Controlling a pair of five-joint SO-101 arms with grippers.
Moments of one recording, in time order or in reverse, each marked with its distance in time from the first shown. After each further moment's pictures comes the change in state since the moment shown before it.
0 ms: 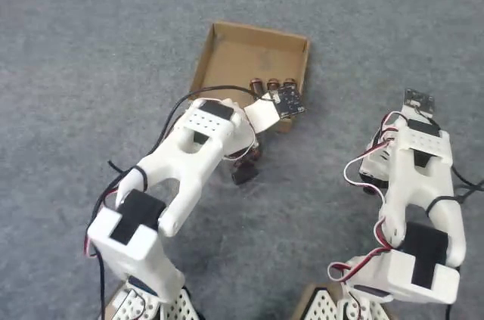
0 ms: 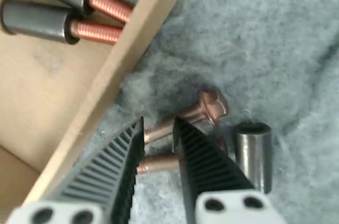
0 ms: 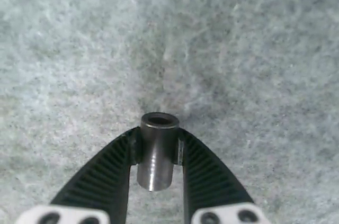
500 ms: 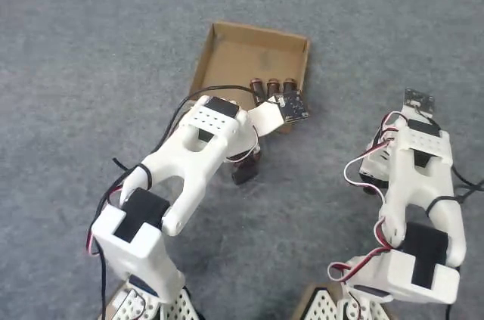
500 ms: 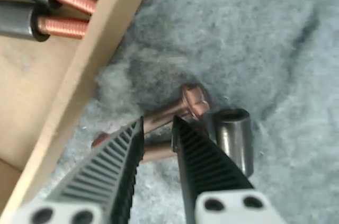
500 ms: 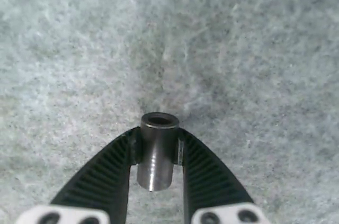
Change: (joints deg) left arm 1.3 1.1 -2.9 6.5 -1.2; right arm 0.0 0.0 0.0 0.0 0.0
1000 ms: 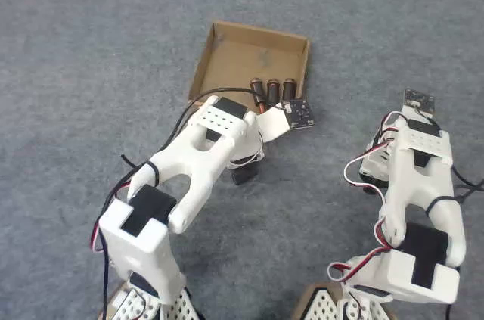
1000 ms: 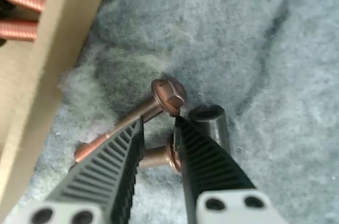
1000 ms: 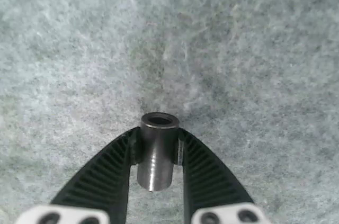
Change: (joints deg) left arm 2.0 2.9 -2.5 4.8 0.0; right arm 0.0 0.0 0.0 0.0 0.0
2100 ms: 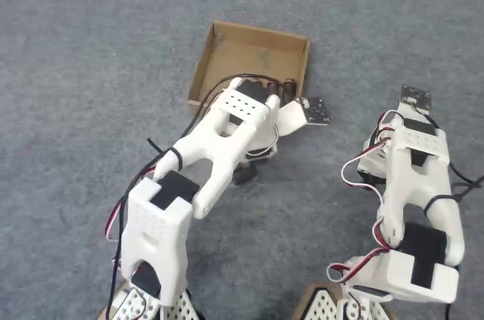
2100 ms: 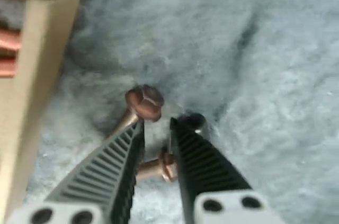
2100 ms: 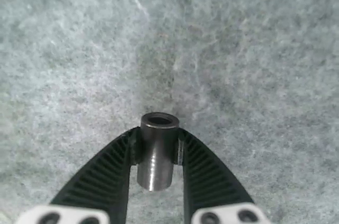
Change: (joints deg) left arm 3.3 12.8 -21.1 17.6 -0.6; right arm -1.2 0.0 0.0 -1.9 0.0
